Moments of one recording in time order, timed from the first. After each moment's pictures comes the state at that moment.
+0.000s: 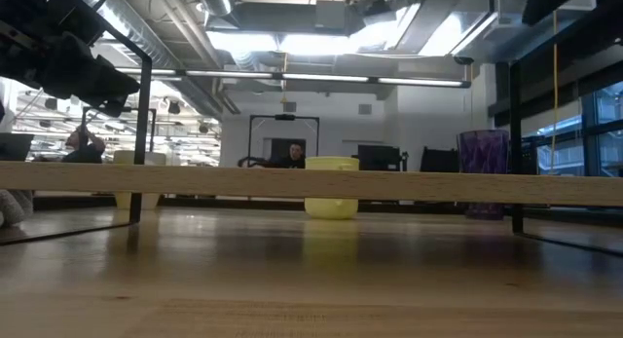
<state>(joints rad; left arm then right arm) -0.10 0.06 0.09 -0.23 -0.05 -0.12 -0.23 0.93 1.48 -1.57 0.54 0.96</state>
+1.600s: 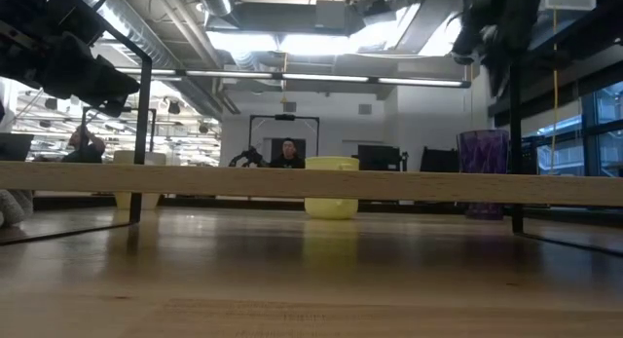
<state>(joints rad) -0.10 0.06 0.09 -0.23 -0.05 -0.12 -1.02 1.27 1.37 -1.39 -0.13 0.72</state>
